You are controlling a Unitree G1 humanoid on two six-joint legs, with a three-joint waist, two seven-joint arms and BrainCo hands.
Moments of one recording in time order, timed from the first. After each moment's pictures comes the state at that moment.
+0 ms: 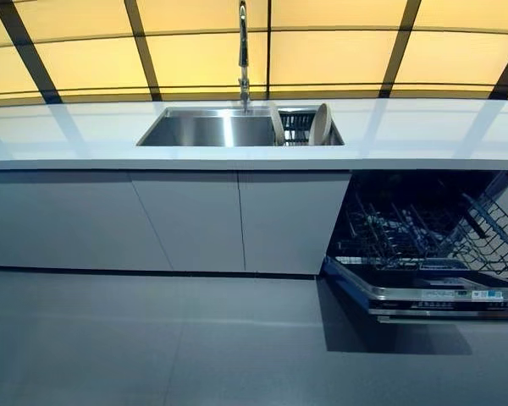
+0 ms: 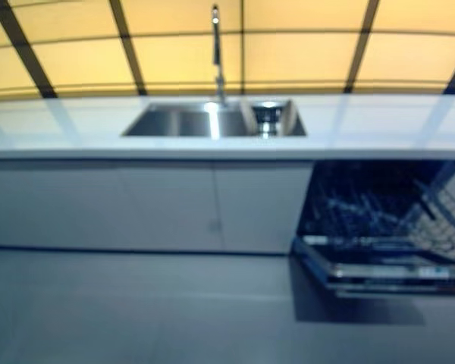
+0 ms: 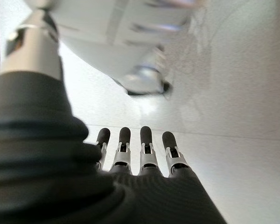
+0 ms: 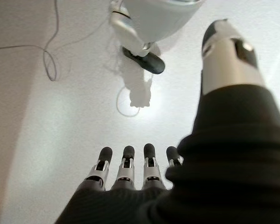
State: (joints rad) left arm -0.03 0.29 -0.15 1.20 -0.21 0.17 -0.06; right arm -0.09 -0.34 0.28 1.23 0.04 0.20 0.07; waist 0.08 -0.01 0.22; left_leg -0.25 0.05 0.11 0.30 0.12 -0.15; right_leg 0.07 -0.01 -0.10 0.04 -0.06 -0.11
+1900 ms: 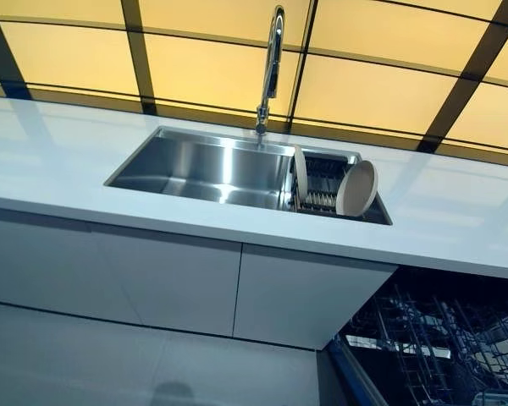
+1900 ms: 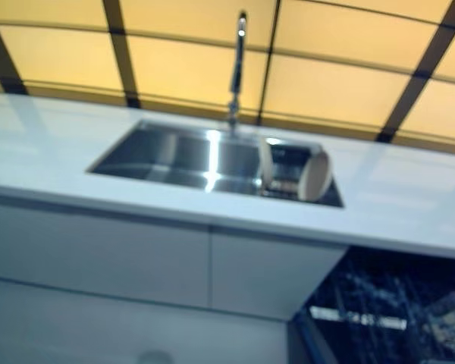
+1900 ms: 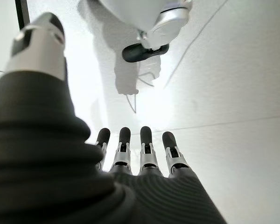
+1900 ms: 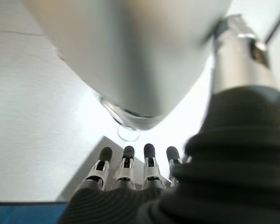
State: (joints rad) left arm -0.06 0.38 -0.25 1.26 -0.05 0.14 -0.11; right arm -0.06 -0.30 0.36 1.10 0.00 0.13 0.28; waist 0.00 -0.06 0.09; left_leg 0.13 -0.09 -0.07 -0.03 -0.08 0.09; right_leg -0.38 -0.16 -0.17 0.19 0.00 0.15
